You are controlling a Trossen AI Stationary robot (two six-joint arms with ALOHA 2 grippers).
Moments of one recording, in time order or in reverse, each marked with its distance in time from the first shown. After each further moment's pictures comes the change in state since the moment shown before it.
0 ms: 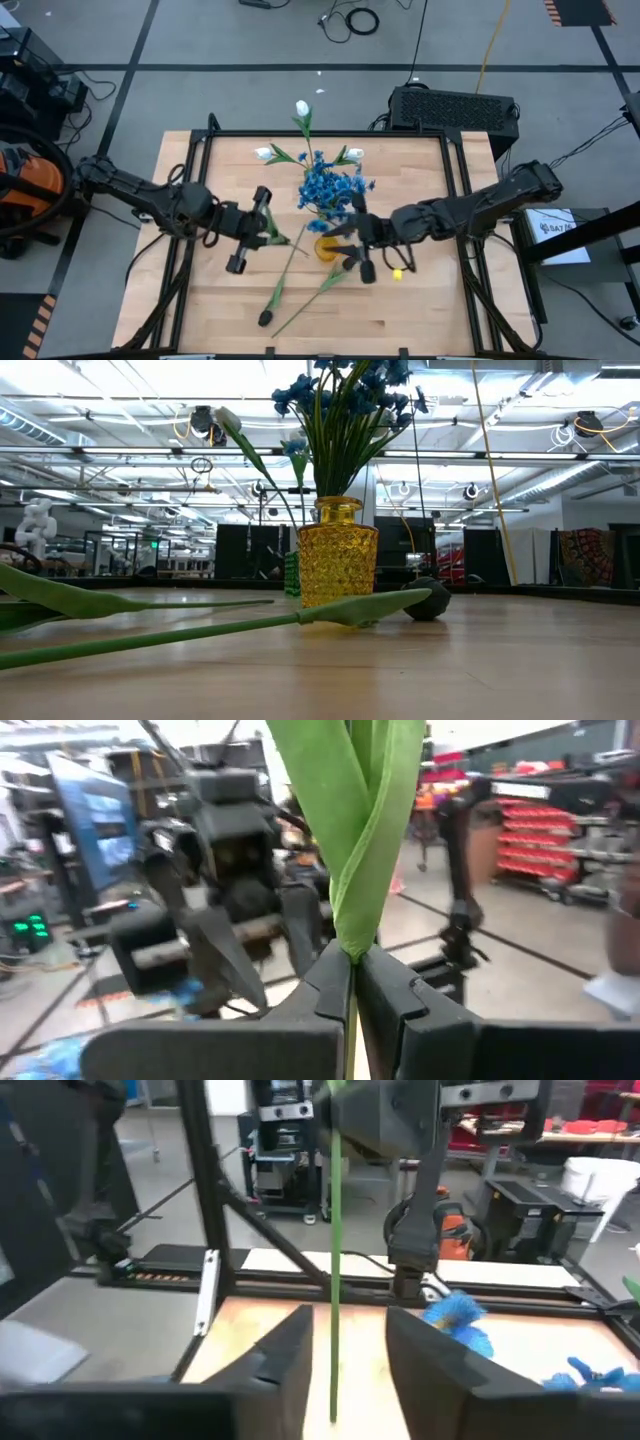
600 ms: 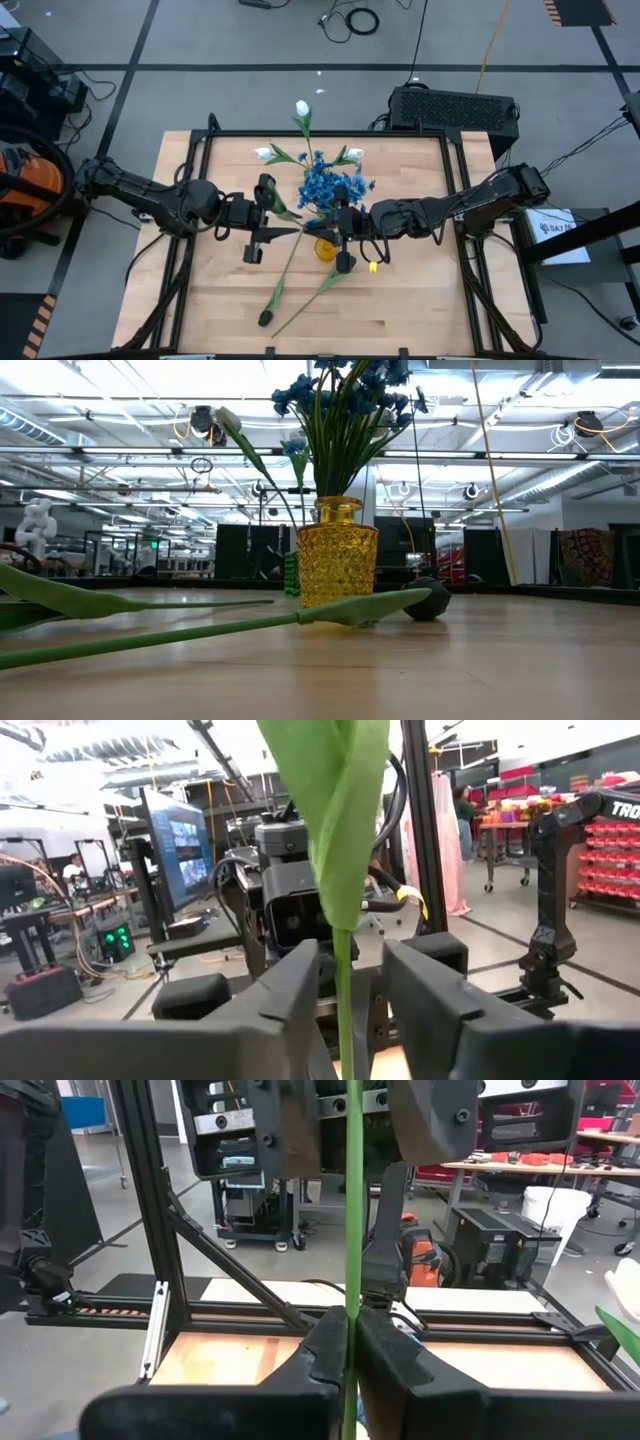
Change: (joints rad) left arm 0.045 0.057 0.002 0.143 -0.105 0.046; right arm -0.085 0.122 0.000 0.211 0.006 -0.053
